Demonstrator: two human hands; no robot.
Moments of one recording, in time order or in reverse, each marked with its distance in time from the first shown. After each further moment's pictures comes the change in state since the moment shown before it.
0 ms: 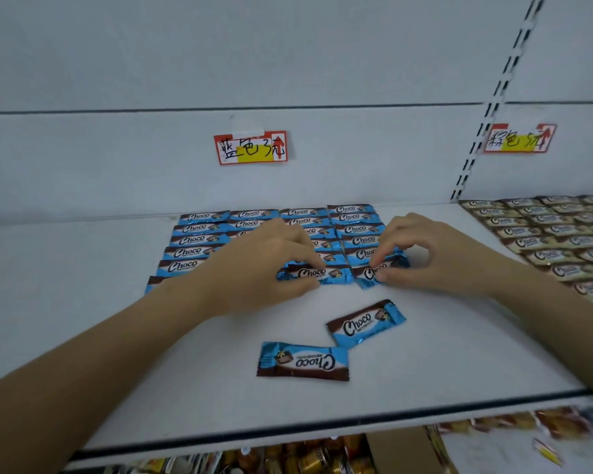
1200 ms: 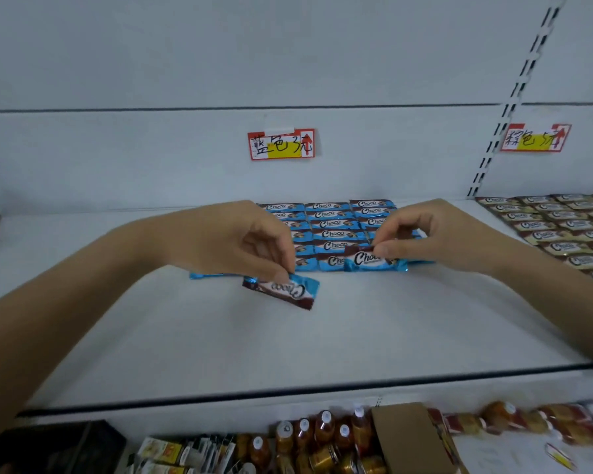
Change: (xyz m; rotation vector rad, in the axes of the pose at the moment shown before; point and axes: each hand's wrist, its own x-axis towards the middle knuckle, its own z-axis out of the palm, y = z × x) left_hand -0.049 -0.022 -0.056 -0.498 -0.240 -0.036; right_hand 0.014 -0.046 0.007 0.303 0.016 0.030
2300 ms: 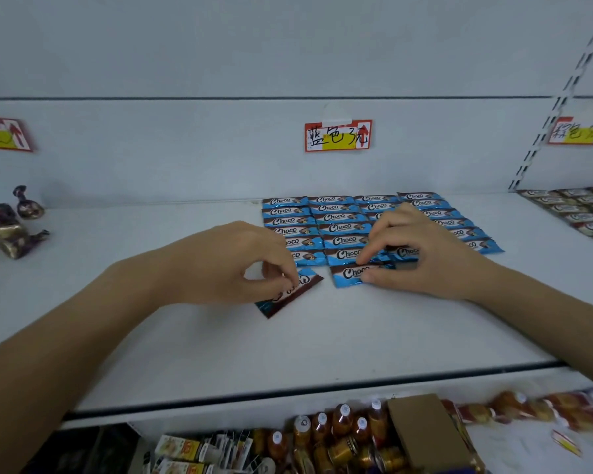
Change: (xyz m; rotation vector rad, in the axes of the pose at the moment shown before) left_hand -0.061 -0.066 -0.003 0.377 0.183 0.214; right_hand 0.028 -0.015 0.080 -0.329 0.081 -0.227
